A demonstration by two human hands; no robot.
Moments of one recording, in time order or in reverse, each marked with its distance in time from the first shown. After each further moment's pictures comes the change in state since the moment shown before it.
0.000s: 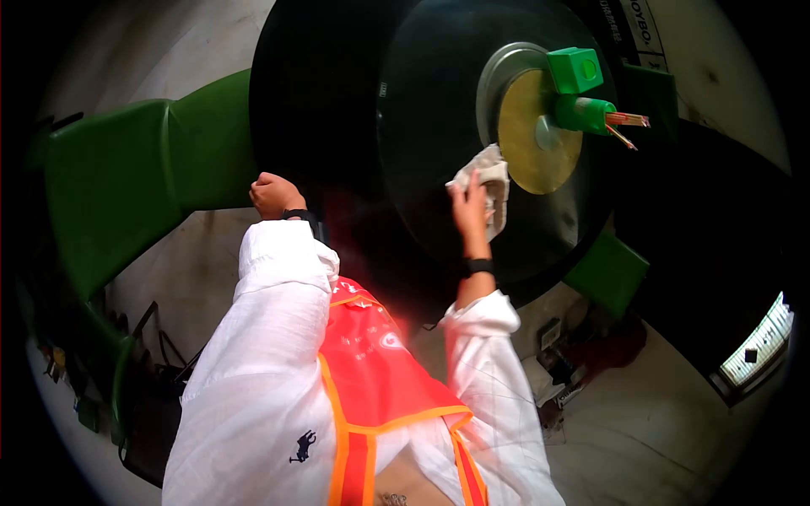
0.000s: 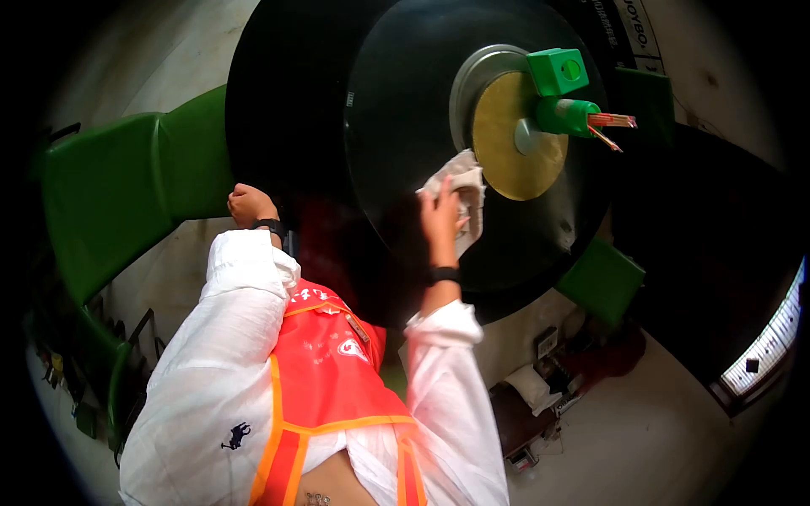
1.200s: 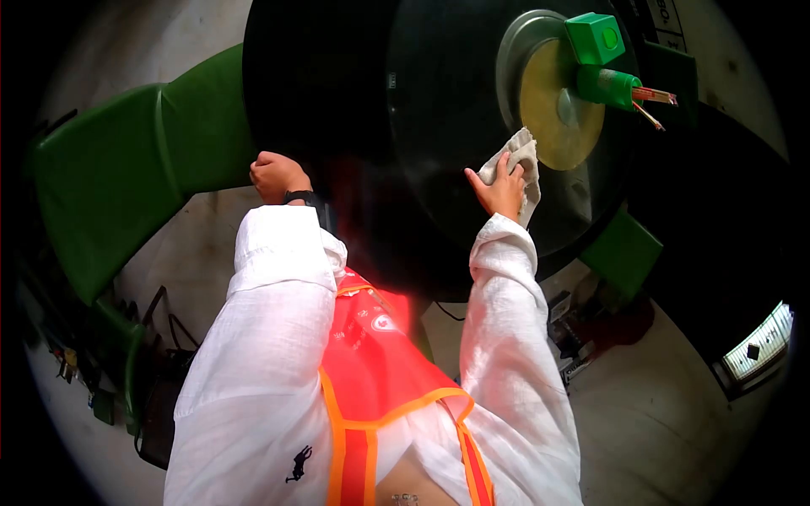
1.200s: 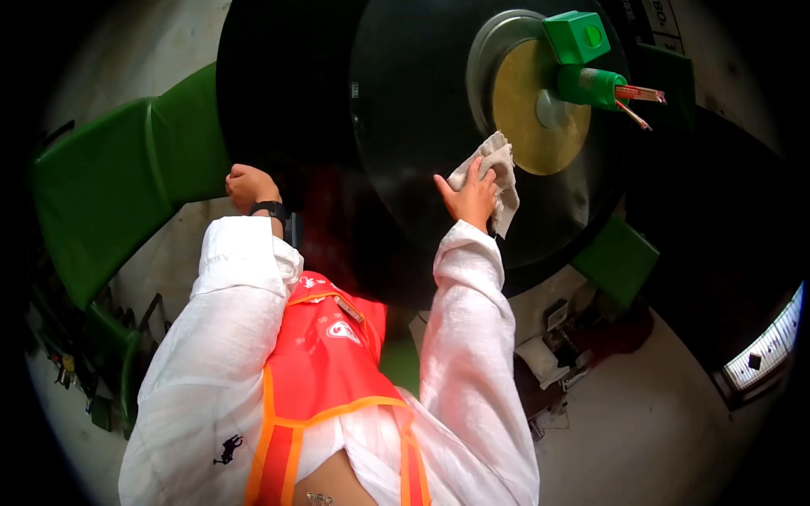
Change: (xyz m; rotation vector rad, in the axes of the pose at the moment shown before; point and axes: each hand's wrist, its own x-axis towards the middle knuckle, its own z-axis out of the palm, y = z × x) left_hand -0.019 0.016 -0.024 0.054 -0.065 -0.054; right_hand 0.004 0.022 -0.032 -0.501 0.177 -0.192
